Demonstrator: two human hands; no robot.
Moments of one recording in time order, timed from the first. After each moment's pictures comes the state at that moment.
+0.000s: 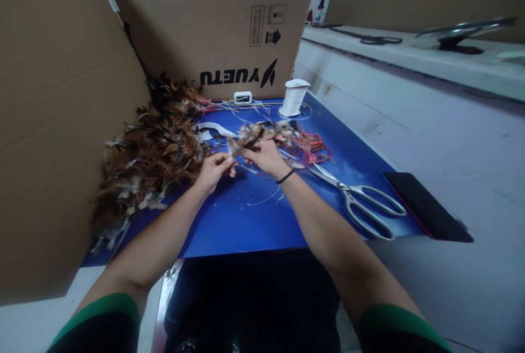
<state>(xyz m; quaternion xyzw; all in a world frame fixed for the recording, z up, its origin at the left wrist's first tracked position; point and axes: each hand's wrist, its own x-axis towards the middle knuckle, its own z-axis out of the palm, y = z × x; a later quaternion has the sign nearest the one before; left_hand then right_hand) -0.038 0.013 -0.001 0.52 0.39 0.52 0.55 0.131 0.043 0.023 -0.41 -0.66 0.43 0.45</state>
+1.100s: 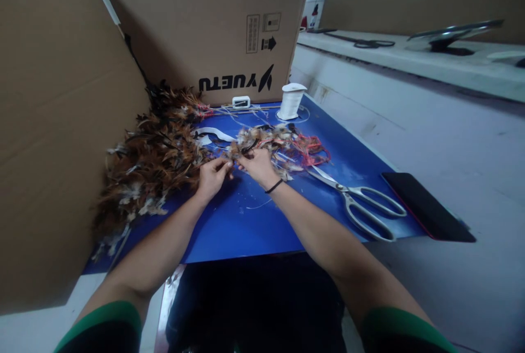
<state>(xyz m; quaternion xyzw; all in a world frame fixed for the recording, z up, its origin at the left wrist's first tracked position) -0.037 0.009 0.001 0.63 0.46 0.53 0.33 0.109 0.038 0.007 -0.48 -0.61 0.39 0.50</state>
